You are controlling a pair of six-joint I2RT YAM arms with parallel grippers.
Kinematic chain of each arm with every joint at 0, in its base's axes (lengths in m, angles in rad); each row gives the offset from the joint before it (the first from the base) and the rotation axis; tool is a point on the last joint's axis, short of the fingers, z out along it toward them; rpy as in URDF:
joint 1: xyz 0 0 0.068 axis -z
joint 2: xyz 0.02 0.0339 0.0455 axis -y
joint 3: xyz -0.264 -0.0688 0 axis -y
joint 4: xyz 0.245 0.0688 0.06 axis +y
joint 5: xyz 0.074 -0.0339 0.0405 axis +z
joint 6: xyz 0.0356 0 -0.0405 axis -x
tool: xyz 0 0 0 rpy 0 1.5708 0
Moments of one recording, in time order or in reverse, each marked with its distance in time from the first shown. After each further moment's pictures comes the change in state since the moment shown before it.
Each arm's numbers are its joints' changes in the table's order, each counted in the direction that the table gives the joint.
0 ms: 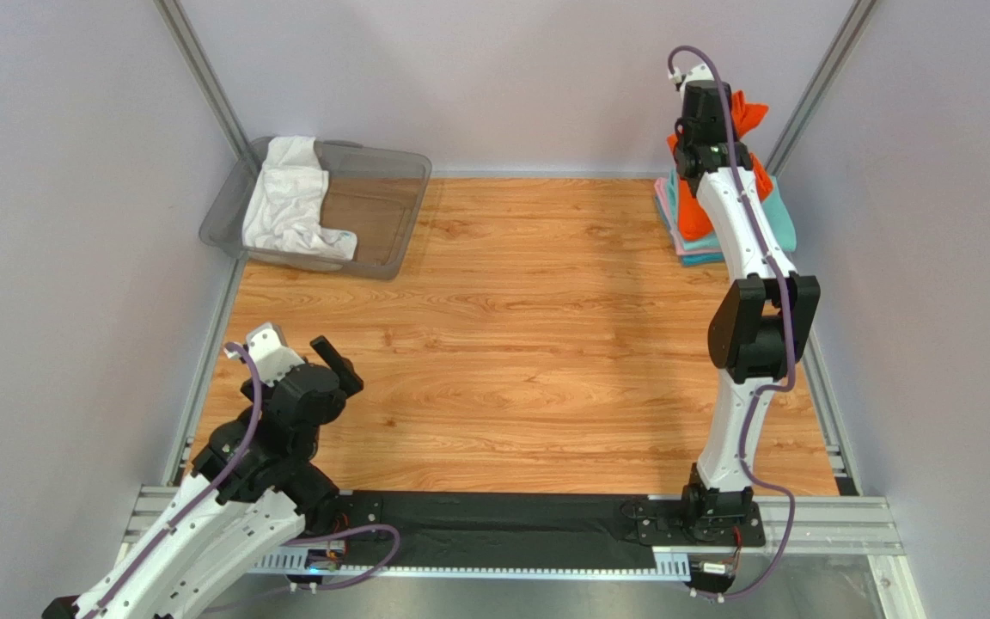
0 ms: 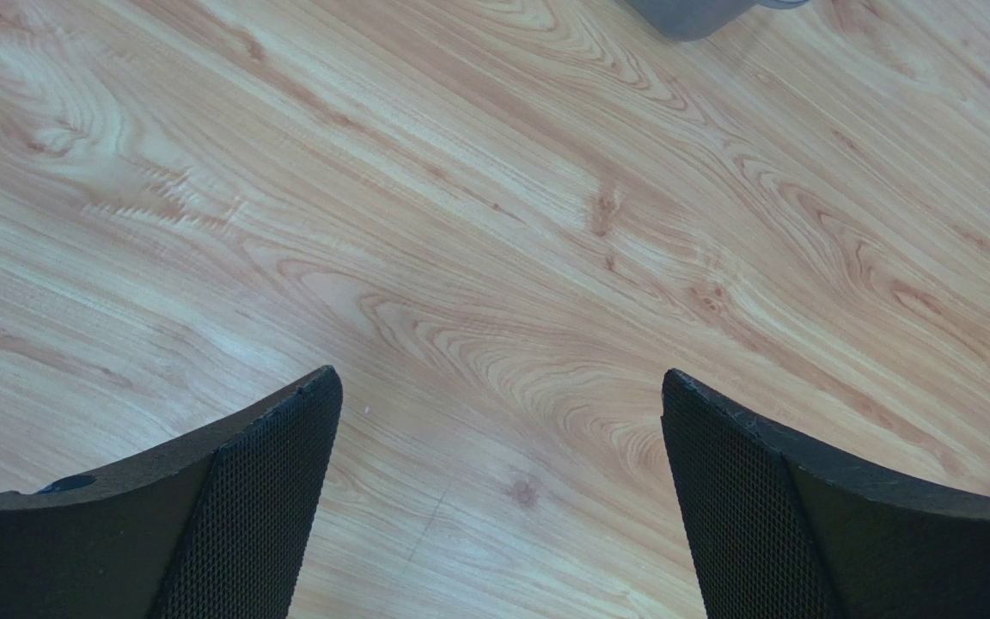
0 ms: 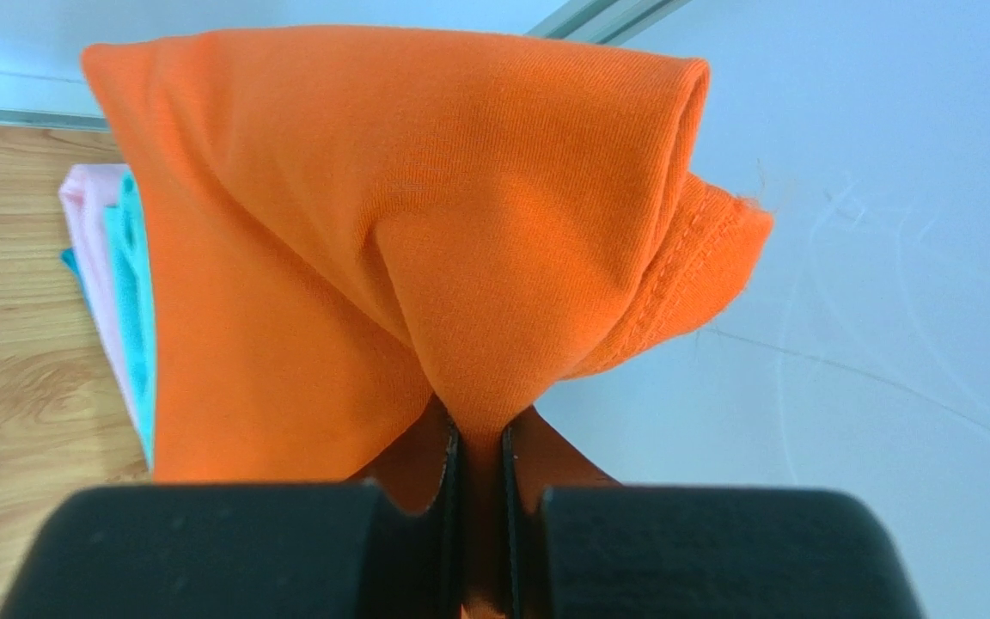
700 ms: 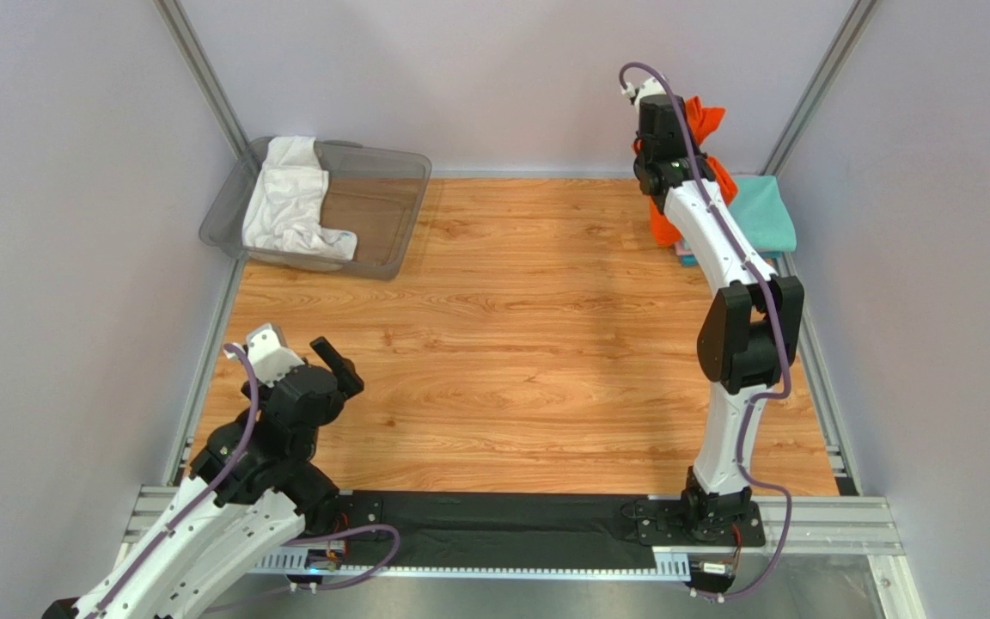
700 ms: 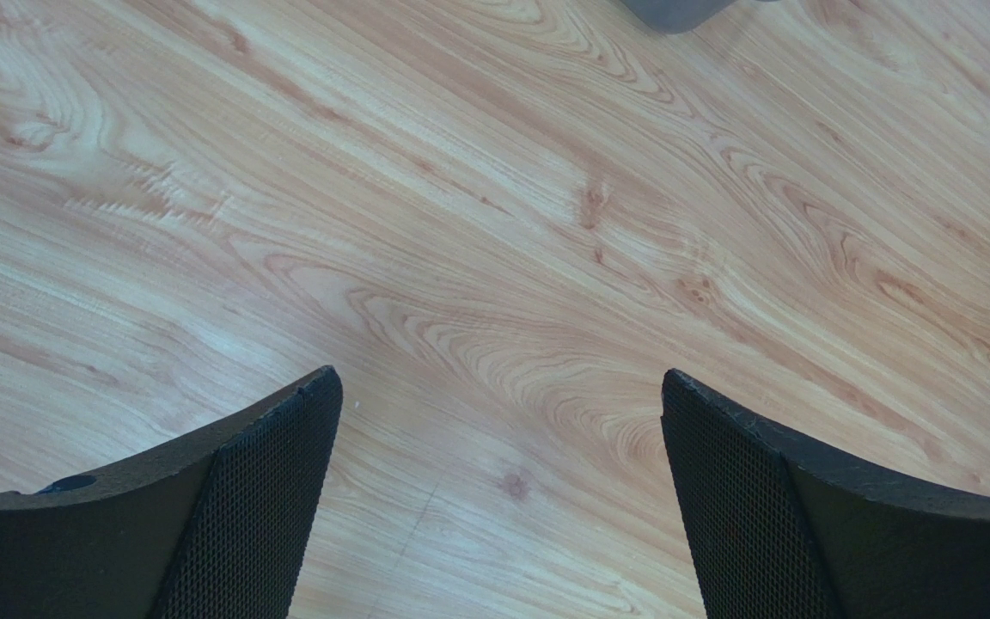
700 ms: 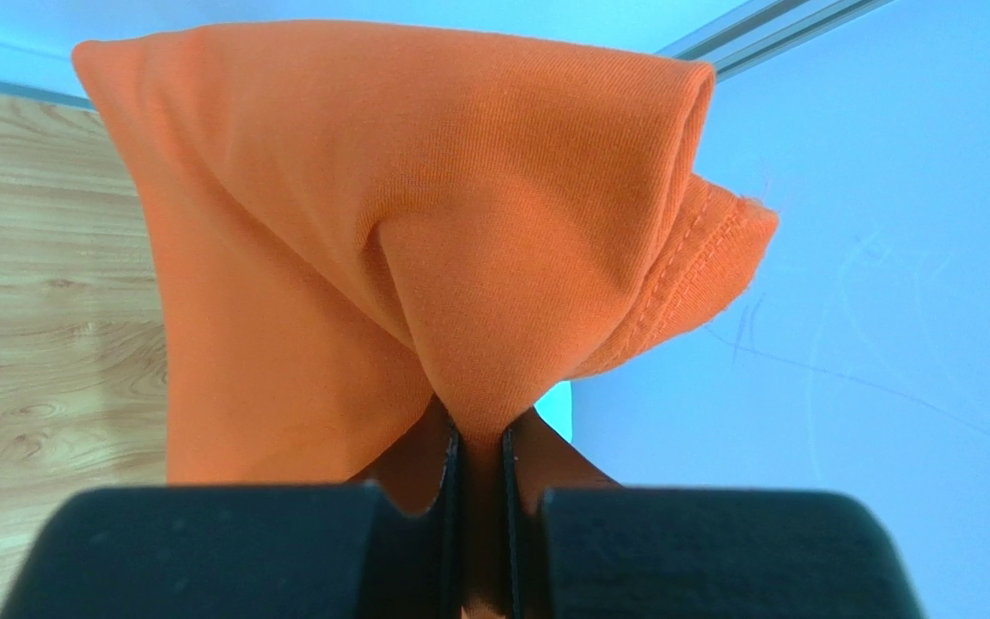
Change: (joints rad) left arm 0.000 0.011 0.000 -0.001 -0.019 -0.001; right arm -0.128 0.049 -0.127 -0.095 -0.057 0.030
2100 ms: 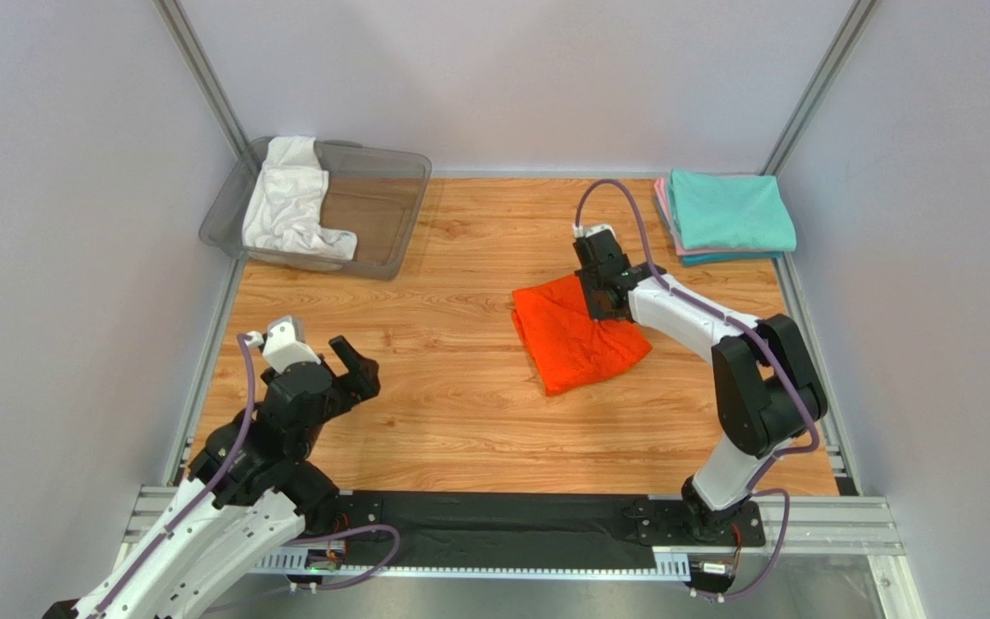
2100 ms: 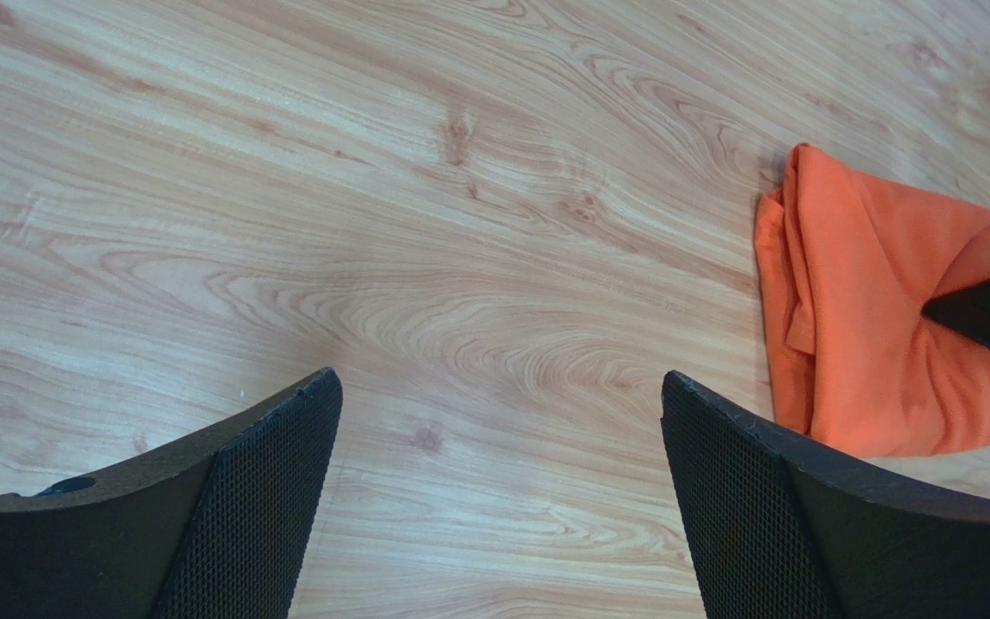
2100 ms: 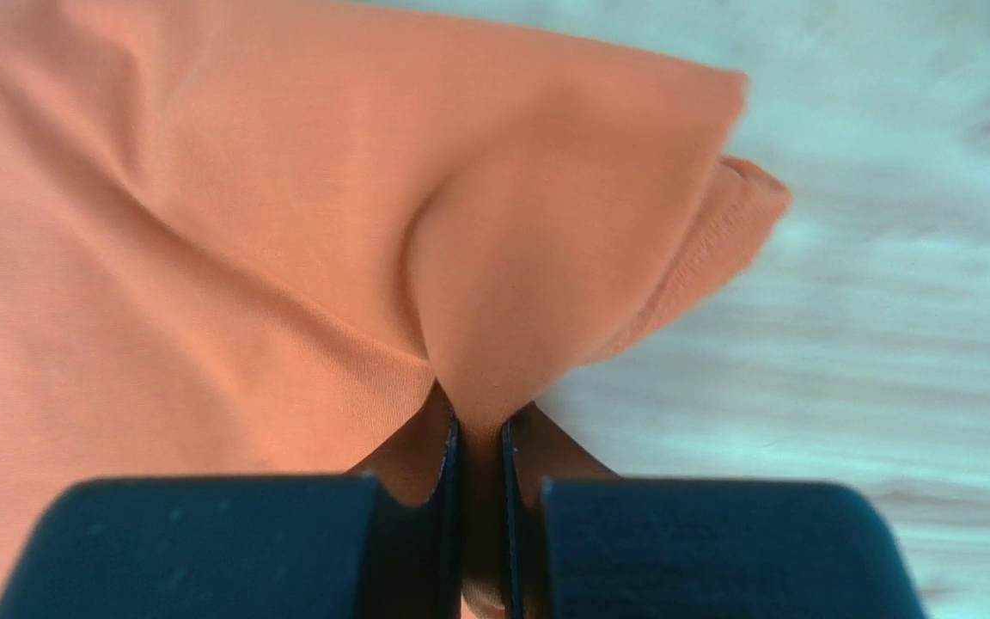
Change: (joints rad) left arm 0.000 0.009 0.000 -0.107 -0.209 -0.101; right arm -0.274 0.329 -0.837 0.098 0.374 -0.673
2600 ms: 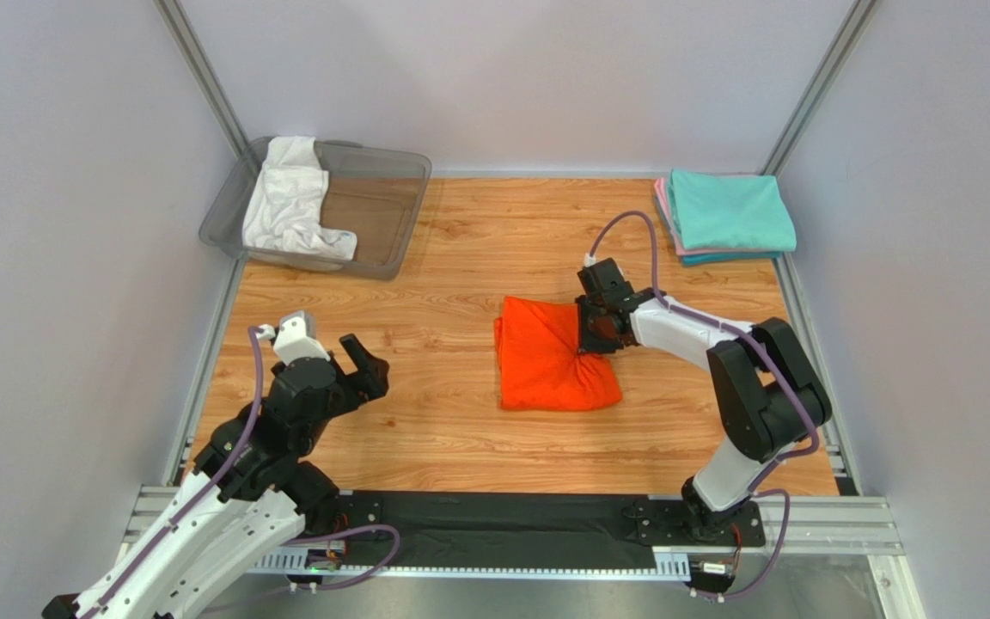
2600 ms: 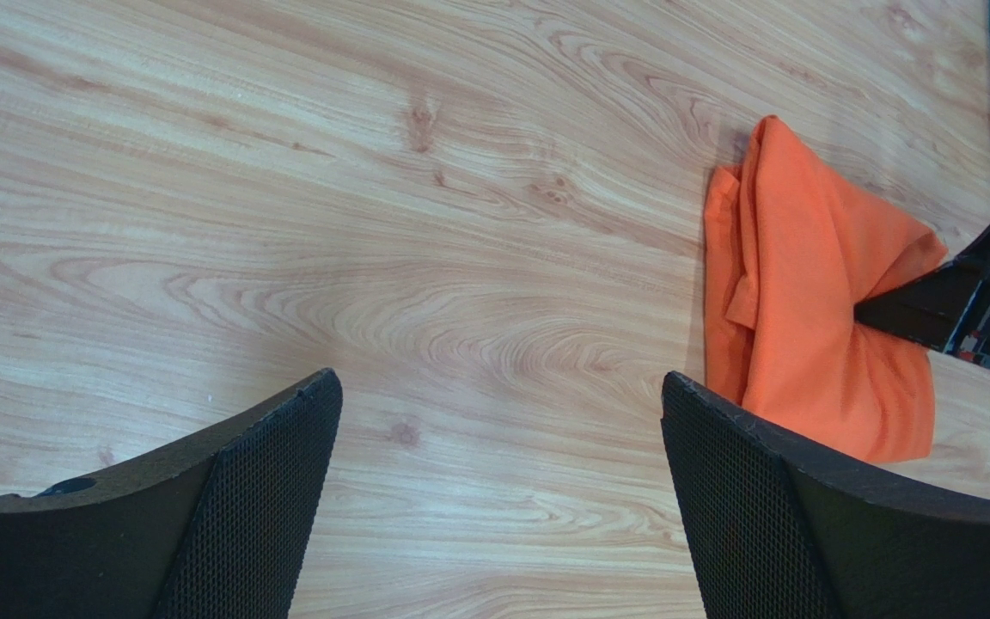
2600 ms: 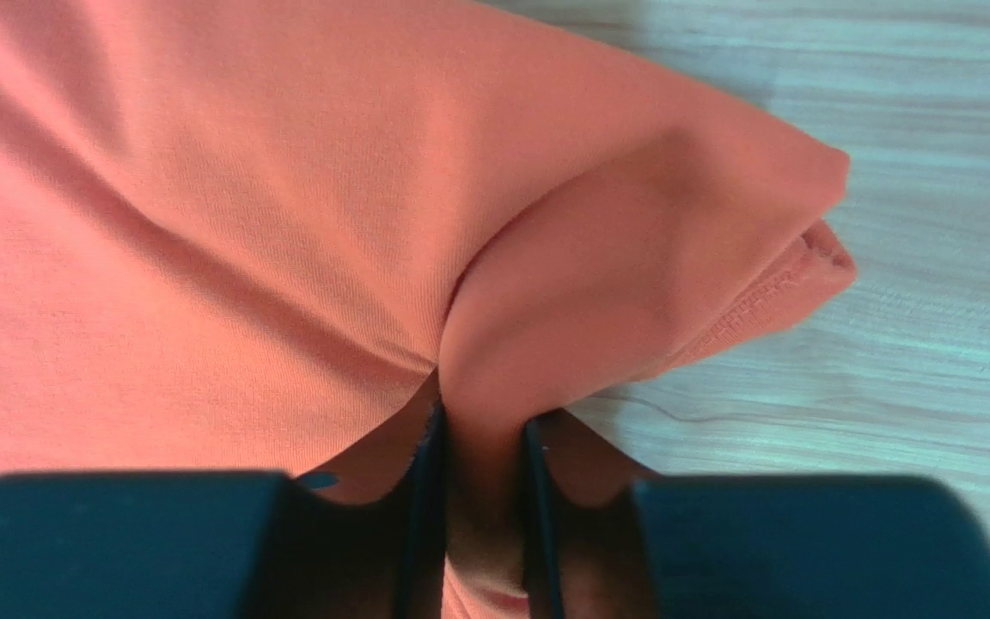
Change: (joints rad) left arm 0.000 -0.032 0.000 -0.042 -0.064 -0.030; right arm 0.004 0.016 -0.152 -0.064 0.241 -0.277
